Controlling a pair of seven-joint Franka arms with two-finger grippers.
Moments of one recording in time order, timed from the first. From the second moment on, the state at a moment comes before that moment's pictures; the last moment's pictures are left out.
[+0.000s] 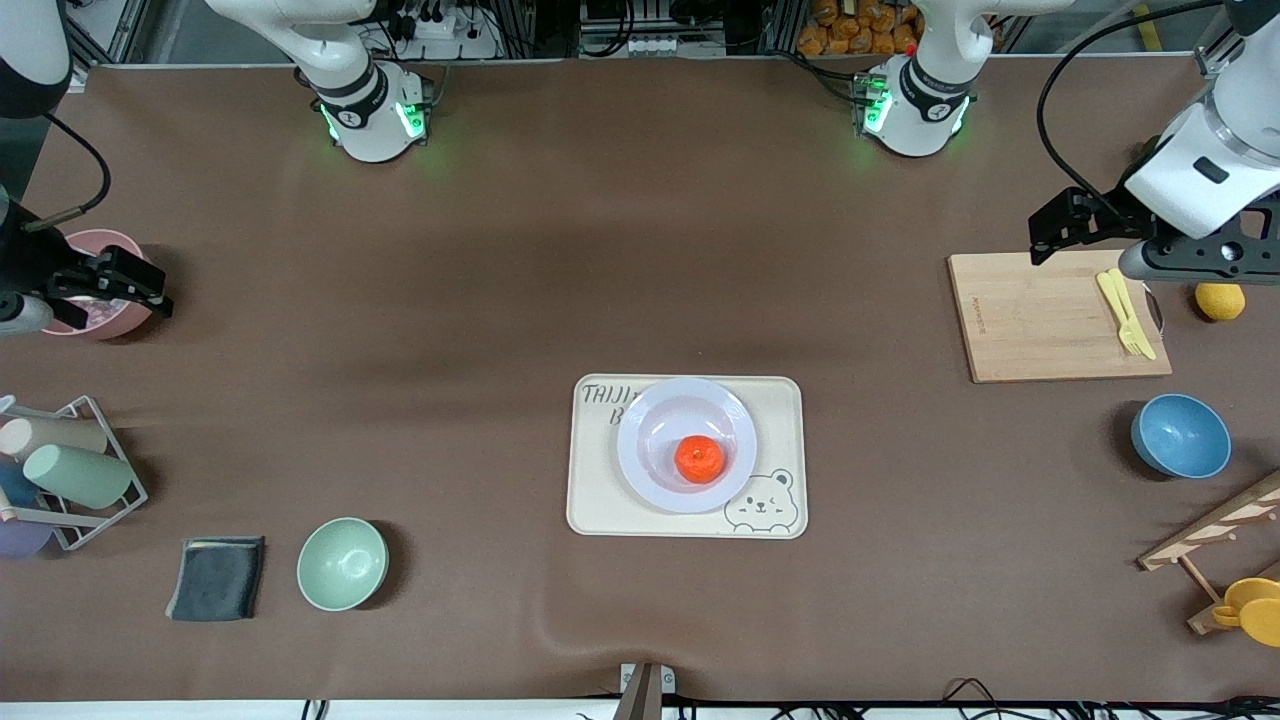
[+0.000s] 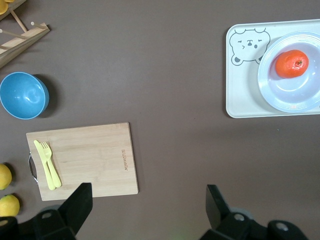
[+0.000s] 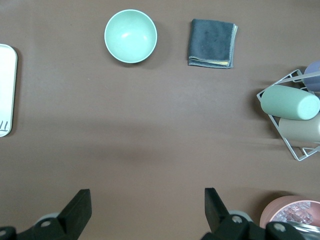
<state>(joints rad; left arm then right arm) -0.07 0.00 -0.09 -1.56 0.02 1.55 -0.08 -0.03 0.01 -0.04 -1.67 0.03 1.74 -0.19</state>
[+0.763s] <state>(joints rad) -0.07 0.00 -0.09 -1.56 0.02 1.55 -0.08 -0.04 0.01 -0.03 -1.63 0.03 1.71 -0.20</state>
